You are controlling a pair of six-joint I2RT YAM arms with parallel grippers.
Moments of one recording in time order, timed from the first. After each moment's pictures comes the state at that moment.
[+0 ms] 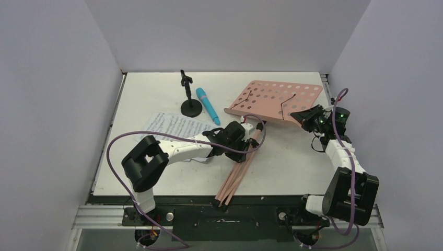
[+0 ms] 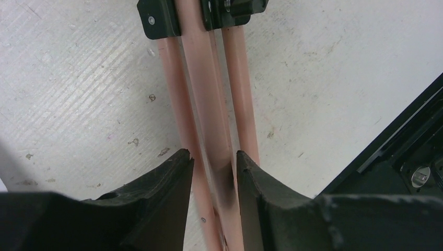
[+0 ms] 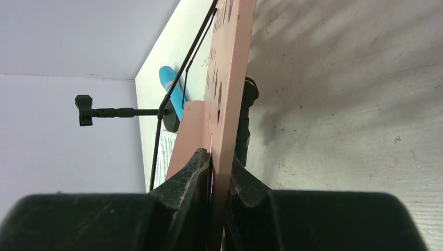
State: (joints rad) left arm -0.97 1.81 1.19 -0.27 0.08 -0.38; right arm -0.29 1.30 0.71 0.09 -0.66 0.81
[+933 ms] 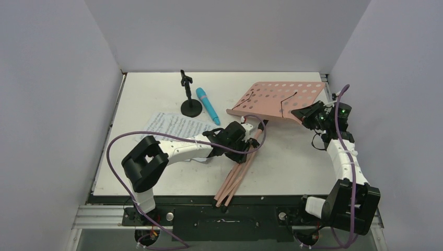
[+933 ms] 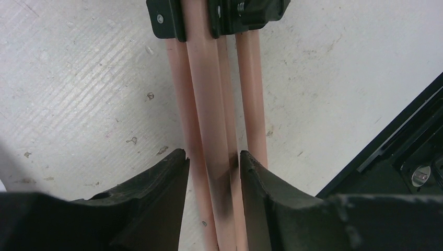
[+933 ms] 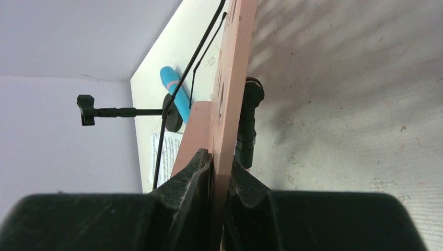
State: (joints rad) left arm -0.97 1.81 1.20 -0.28 0.08 -0.38; right arm -0.25 1.21 0.81 -0.09 -0.59 0.79
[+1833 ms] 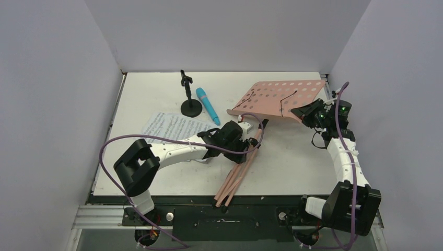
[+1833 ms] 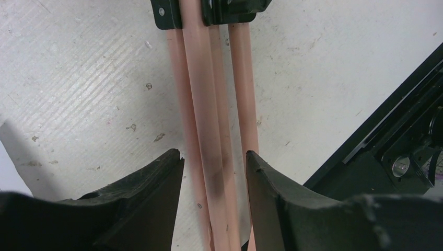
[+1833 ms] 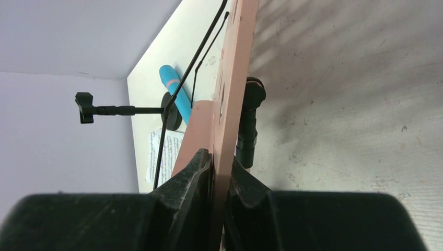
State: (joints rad) left arm -0.97 1.73 1.16 -0.28 0.08 -0.40; right arm -0.23 1.20 0.85 -0.15 -0.57 0.77
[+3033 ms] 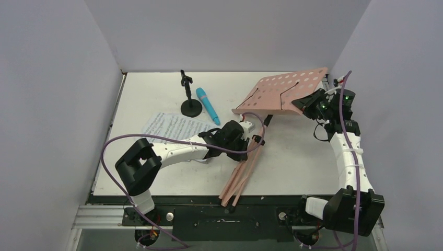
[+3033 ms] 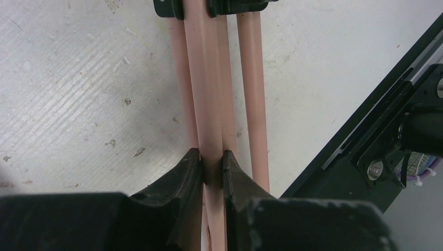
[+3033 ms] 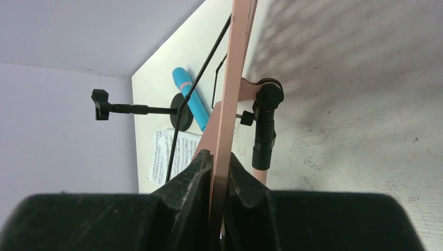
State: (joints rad) left arm -0.97 1.75 1.16 -0.22 0.12 -0.43; right arm -0.20 1.20 1.02 -0.30 -0.53 0.75
